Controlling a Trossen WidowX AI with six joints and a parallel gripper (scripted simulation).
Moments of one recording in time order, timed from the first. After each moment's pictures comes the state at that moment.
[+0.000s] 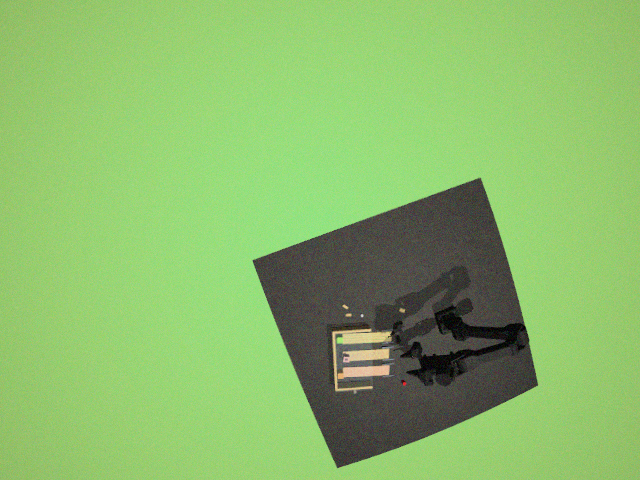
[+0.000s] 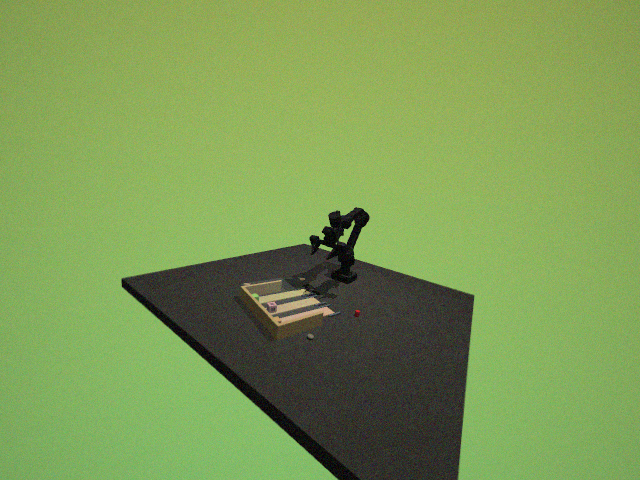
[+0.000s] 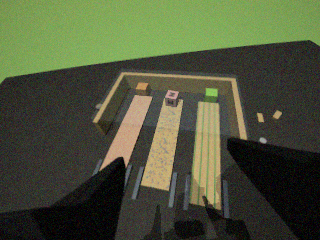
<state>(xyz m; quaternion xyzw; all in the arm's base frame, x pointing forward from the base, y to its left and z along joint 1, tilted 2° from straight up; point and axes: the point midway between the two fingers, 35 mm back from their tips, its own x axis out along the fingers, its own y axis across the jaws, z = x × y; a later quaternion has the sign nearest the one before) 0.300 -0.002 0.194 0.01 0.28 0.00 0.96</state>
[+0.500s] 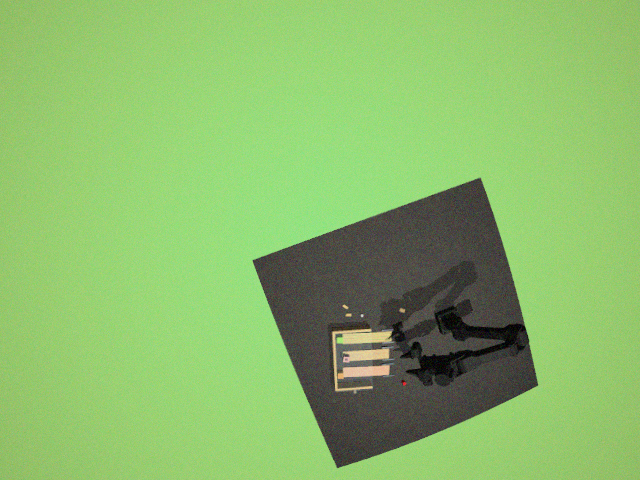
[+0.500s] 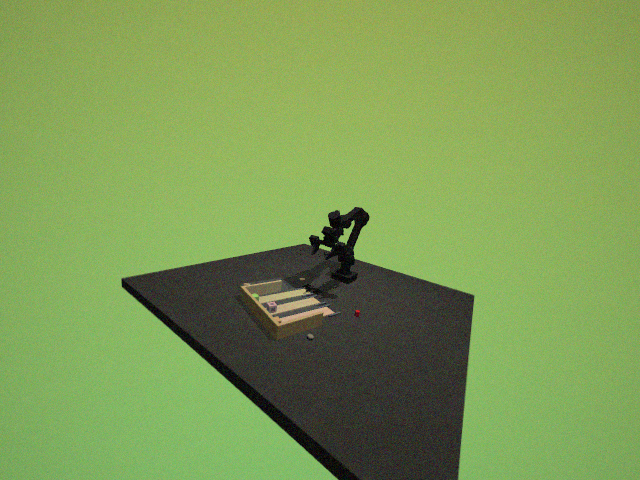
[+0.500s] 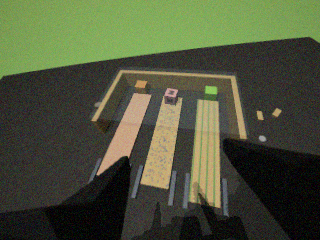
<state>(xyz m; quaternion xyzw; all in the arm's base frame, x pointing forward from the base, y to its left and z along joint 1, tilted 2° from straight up) 0.301 -0.003 0.193 0.01 0.29 0.00 0.96</state>
